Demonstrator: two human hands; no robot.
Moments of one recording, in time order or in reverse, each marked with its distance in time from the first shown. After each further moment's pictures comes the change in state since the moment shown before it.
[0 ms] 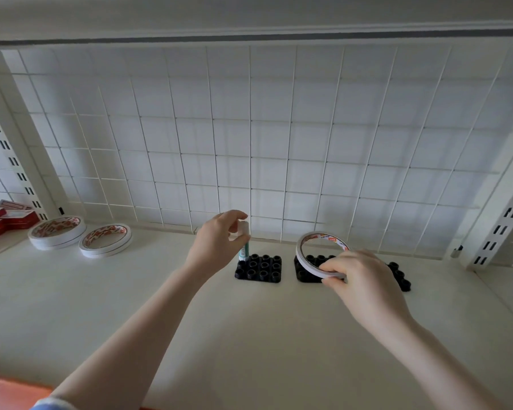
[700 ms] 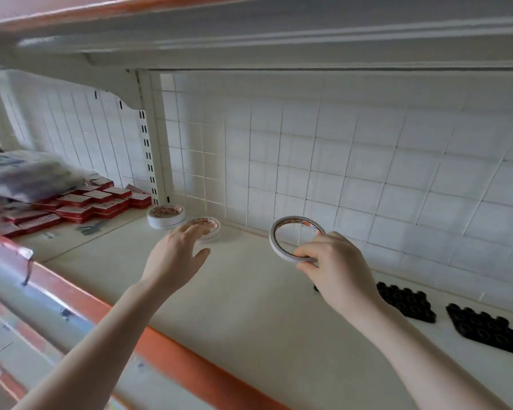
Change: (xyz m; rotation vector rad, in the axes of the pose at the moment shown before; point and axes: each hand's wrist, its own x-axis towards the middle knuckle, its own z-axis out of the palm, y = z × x) left_hand -0.093 -0.087 -0.143 0.481 0.221 -0.157; right_hand 0.047 -0.132 0.041 0.157 -0.032 -0.381
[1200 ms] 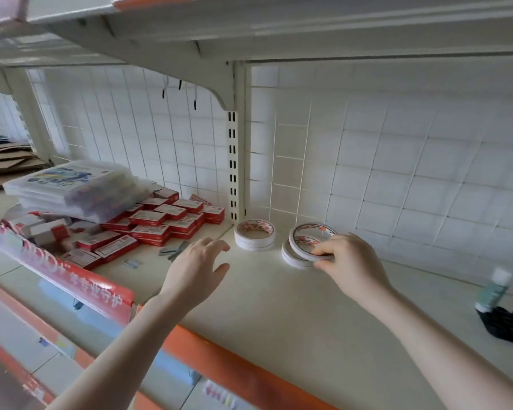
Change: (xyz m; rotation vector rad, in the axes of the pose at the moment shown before) left_hand 0.042 -0.209 -0.033 0.008 -0.132 0.013; right_hand 0.125 -0.125 0.149 -0.023 -0.091 0.132
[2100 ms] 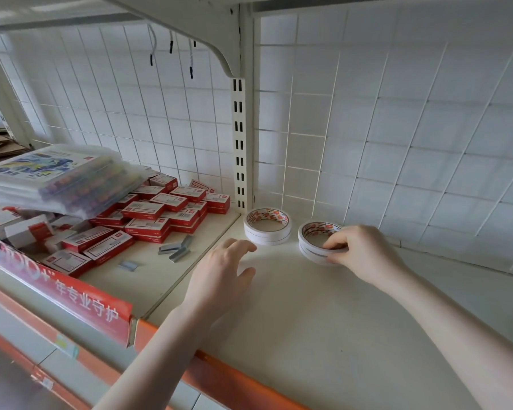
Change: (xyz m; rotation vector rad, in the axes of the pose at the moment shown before) left_hand 0.015 -0.006 0.035 -0.155 -0.080 -0.002; right_hand 0.038 0.007 0.030 0.070 -0.218 0.124
